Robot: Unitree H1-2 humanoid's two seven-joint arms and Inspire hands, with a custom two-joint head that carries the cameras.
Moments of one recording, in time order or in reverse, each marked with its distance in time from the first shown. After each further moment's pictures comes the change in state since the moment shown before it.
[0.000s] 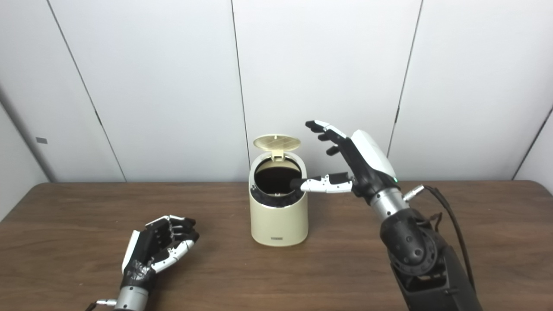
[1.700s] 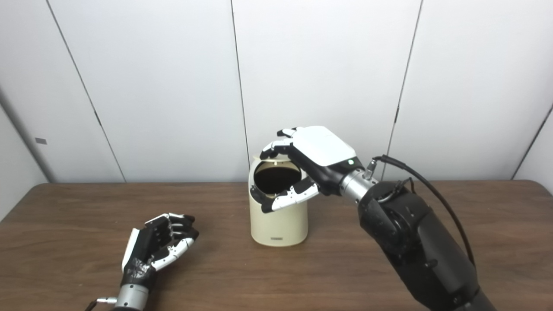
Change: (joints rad) left arm -0.011 -0.008 0.010 0.010 0.002 -0.008 0.001; right arm -0.101 -0.093 0.186 -0.008 -0.250 -0.163 0.222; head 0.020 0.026
